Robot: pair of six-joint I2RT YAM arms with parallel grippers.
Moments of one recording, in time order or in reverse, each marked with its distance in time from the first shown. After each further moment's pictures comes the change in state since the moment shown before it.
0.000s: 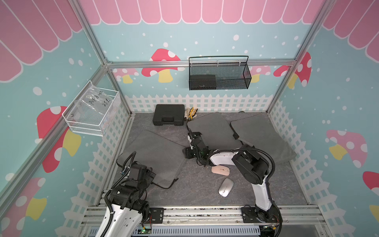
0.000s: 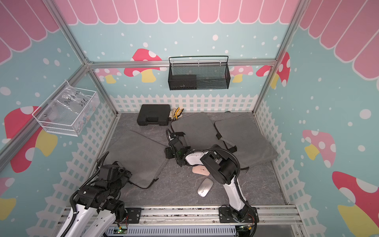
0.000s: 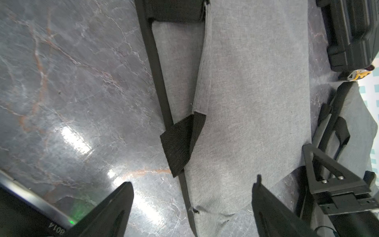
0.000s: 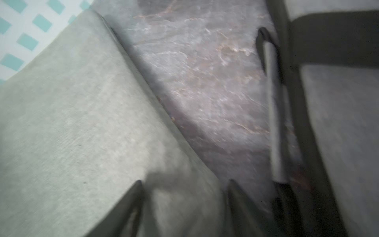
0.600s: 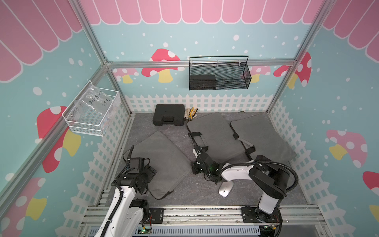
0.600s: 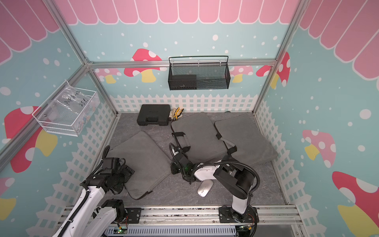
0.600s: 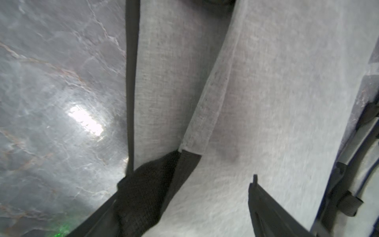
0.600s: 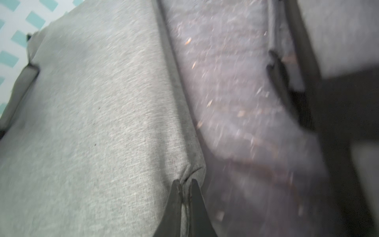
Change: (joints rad) left arm 0.205 0.274 -0.039 0.186 0.174 0.177; right arm 0.183 -0.333 -0.431 0.049 0.095 0.081
